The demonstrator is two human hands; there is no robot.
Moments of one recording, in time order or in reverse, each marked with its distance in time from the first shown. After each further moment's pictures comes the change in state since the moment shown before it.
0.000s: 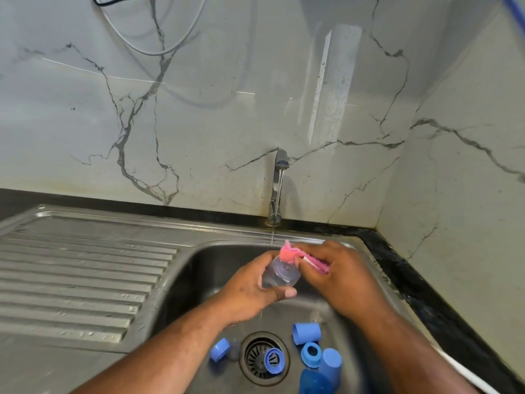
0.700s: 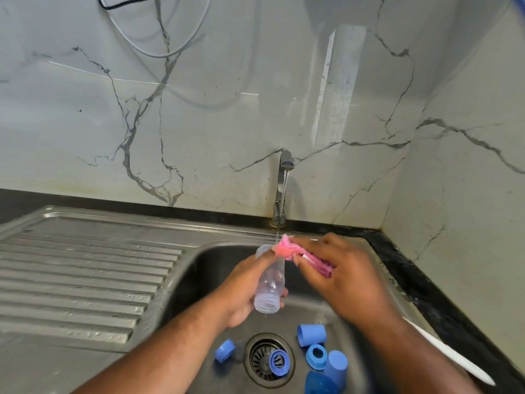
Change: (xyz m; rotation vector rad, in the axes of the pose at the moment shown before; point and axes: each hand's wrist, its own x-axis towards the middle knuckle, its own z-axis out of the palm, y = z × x) left_hand 0.000 0.020 -0.003 -0.619 0.103 -0.365; right_hand -0.003 -0.005 0.002 -0.093 0.125 -0.156
